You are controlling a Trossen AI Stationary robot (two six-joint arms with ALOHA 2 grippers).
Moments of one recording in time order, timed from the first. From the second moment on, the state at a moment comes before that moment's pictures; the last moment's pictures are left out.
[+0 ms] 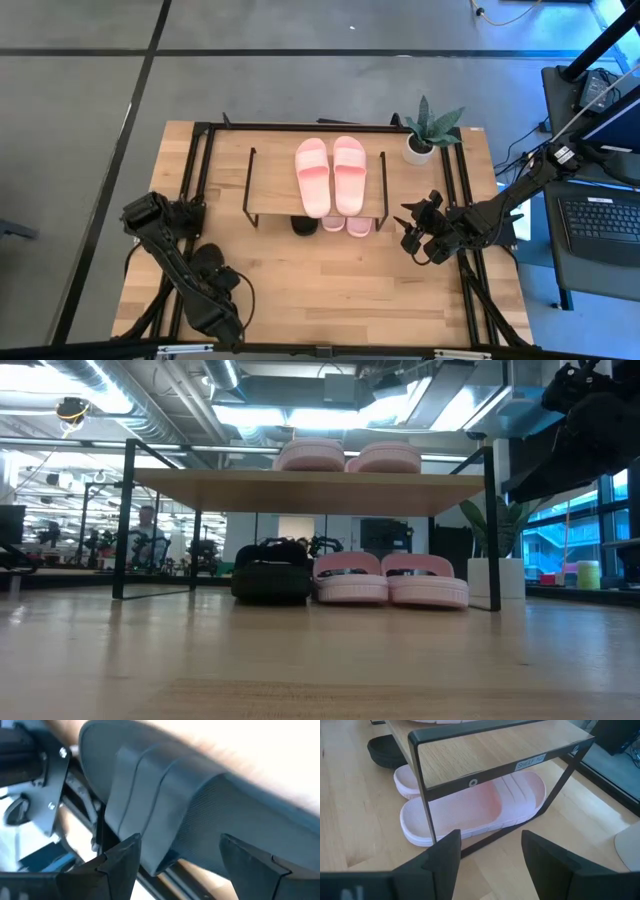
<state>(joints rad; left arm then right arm) -0.93 1.88 1.35 -1.45 0.12 -1.63 0.62 0.99 0.51 -0.61 0.93 0.88</state>
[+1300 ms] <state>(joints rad) -0.90 2.02 1.35 -1.58 0.11 -1.43 0.62 0.99 0.51 -0.60 0.93 0.88</state>
